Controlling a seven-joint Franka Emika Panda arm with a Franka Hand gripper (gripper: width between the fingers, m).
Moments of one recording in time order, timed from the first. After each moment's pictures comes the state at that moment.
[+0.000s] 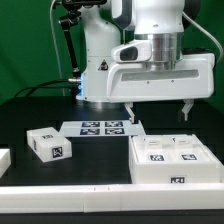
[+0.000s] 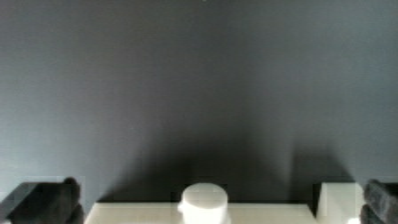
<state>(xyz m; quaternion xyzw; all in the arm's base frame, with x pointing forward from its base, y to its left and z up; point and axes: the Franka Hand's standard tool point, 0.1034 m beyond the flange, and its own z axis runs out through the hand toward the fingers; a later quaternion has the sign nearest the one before) 0.468 0.086 0.064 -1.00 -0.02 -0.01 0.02</state>
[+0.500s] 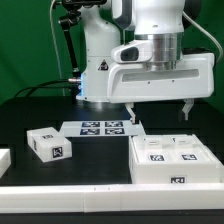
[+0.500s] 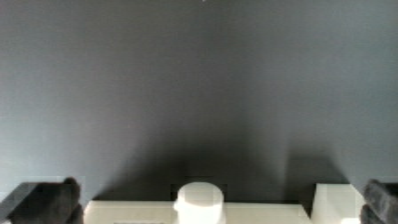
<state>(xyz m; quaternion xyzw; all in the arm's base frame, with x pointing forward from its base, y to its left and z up) 0.468 0.087 0.063 -1.00 -0.02 -0.01 0.02</state>
